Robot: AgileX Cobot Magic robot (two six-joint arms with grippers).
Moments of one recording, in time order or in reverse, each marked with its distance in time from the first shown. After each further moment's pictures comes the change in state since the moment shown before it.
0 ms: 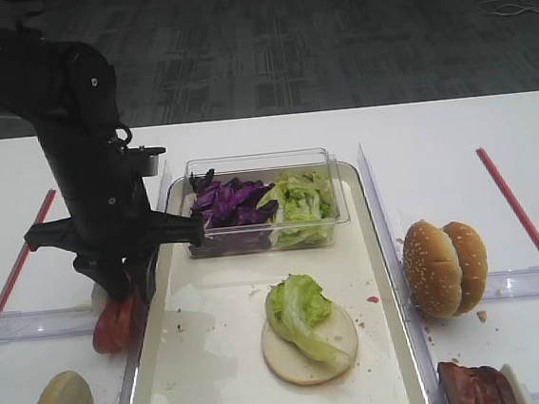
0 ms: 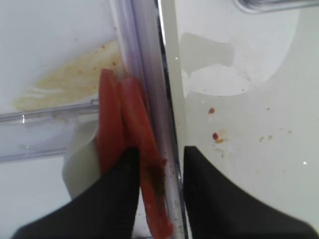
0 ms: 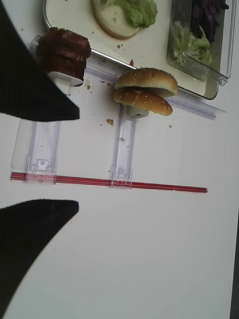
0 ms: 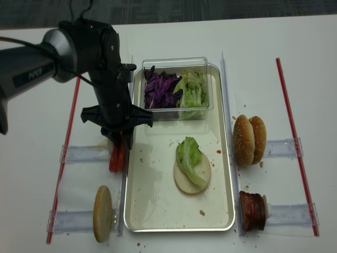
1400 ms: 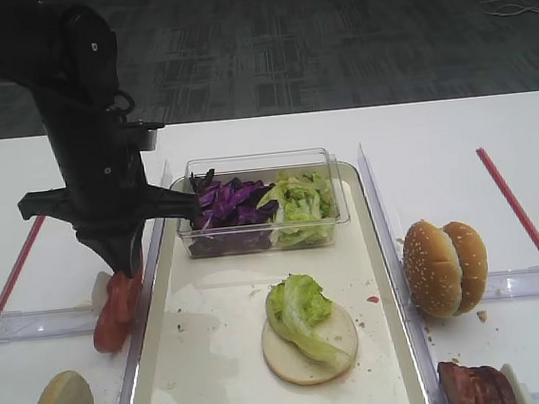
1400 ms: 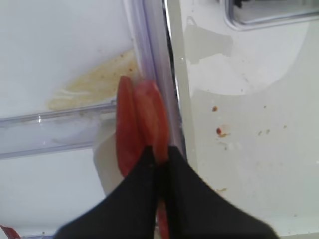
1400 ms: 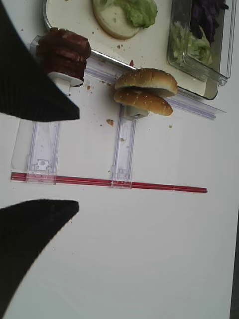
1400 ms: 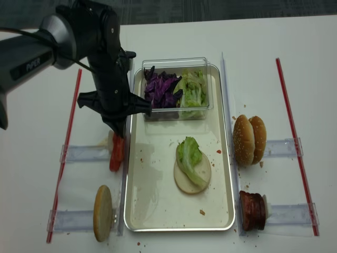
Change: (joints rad) left arm 0.000 0.002 -0.106 0.051 0.110 -0.005; right arm 0.000 0.000 0.000 0.000 0.000 0.000
